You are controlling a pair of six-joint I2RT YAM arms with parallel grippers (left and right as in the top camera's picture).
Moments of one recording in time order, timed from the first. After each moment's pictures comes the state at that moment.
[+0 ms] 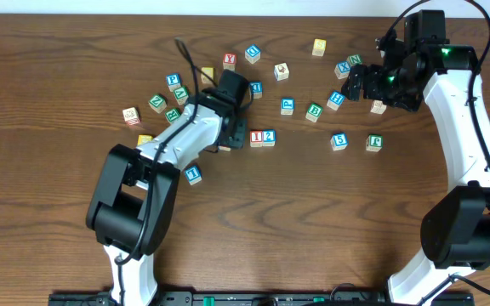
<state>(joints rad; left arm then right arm) -0.45 2.01 1.37 -0.66 -0.04 -0.15 -0.01 1.86 1.71 -1.06 -0.25 0.13</state>
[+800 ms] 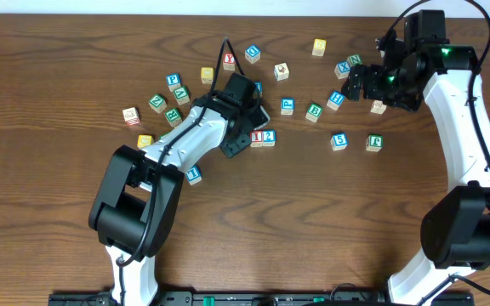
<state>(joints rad) -0.47 2.01 1.37 -0.67 -0.04 0.54 -0.01 1.86 1.71 -1.06 -0.25 0.13</state>
